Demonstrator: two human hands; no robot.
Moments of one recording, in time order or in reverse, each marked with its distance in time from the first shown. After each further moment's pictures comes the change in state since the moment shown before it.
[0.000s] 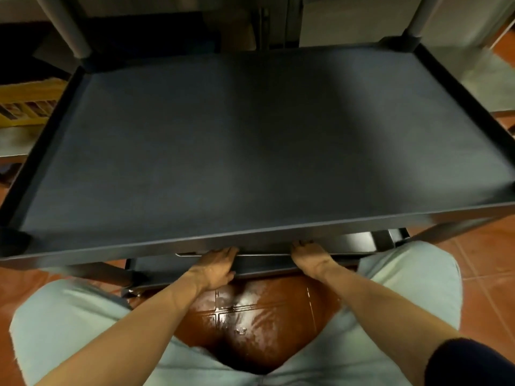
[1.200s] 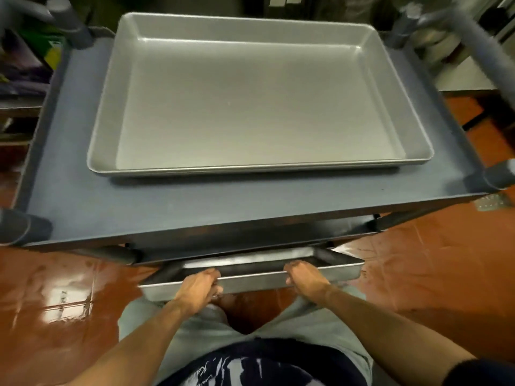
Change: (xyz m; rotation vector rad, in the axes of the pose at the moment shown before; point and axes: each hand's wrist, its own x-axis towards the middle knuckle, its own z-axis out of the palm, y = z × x) left_hand -0.278 0.048 -0.232 -0.303 0.042 -0.032; right_hand -0.279 -0.030 -0.309 0.460 -0.176 0.092
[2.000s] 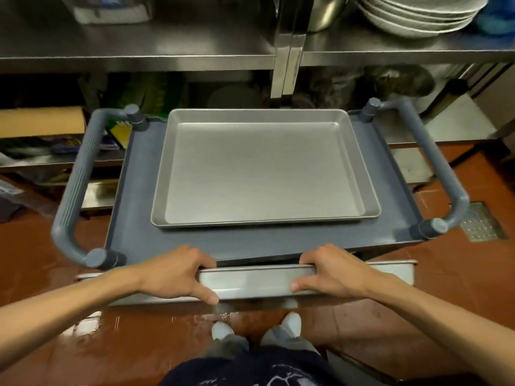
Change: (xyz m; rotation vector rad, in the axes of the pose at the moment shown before) left_hand -0.157 0.108 -0.337 -0.145 -0.190 0.293; right_hand -0.208 -0.082 -0.280 0.019 0.138 -0.243
